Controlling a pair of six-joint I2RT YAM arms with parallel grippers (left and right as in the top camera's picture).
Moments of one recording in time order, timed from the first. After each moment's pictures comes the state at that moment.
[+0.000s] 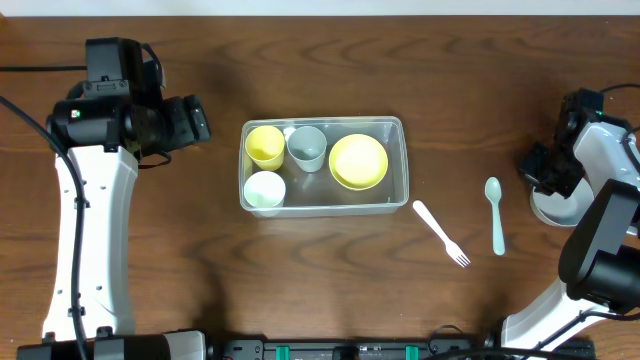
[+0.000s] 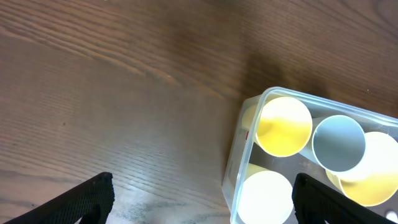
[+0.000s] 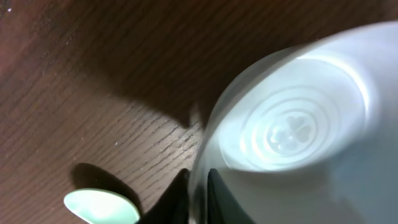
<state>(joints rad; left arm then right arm) 0.08 1.50 1.54 -1.16 0.07 -0.23 -0.33 1.92 1.29 -0.91 0.08 0.36</state>
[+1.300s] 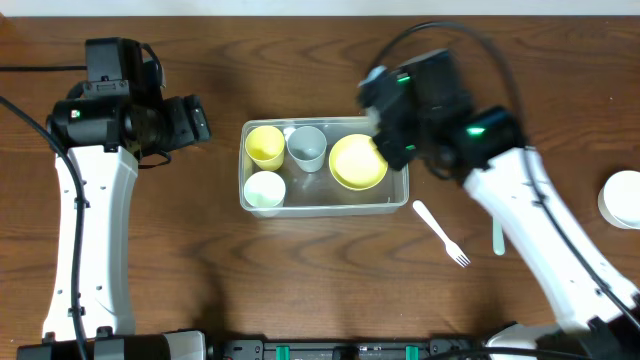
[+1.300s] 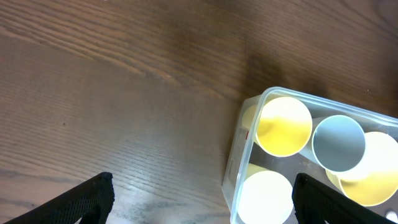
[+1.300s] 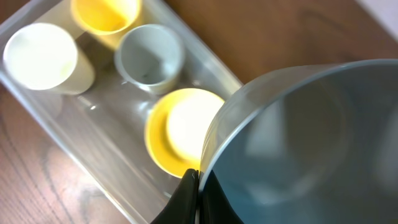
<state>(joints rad) 0.08 1.50 1.54 -1.16 0.07 -0.23 0.51 1.59 1.50 -0.91 -0.10 -0.29</state>
